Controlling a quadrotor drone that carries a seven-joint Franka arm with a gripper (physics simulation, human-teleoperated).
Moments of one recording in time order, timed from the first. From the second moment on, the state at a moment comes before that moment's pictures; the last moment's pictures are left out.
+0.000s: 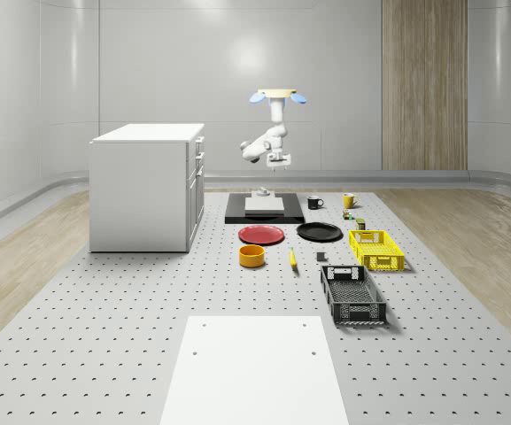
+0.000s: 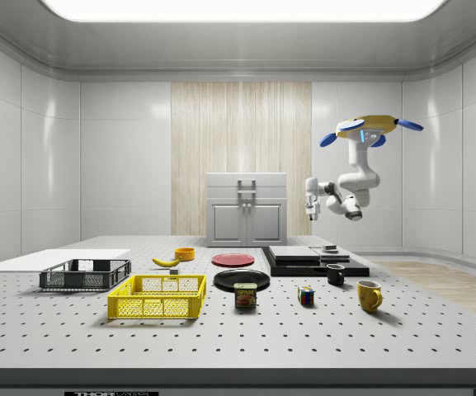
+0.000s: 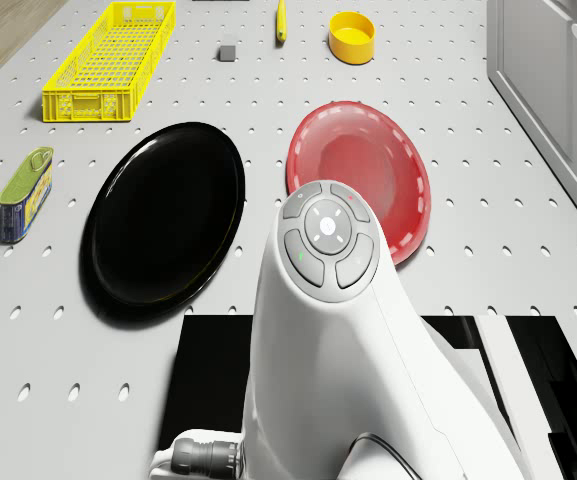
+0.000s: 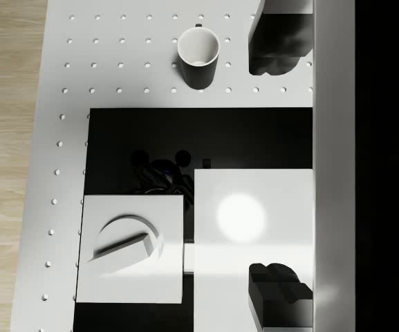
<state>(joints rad) -0.96 -1.02 1.22 -2.89 -1.98 1.17 1.52</state>
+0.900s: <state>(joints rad) -1.06 -1.13 1.28 -2.89 -1.96 1.21 1.59</state>
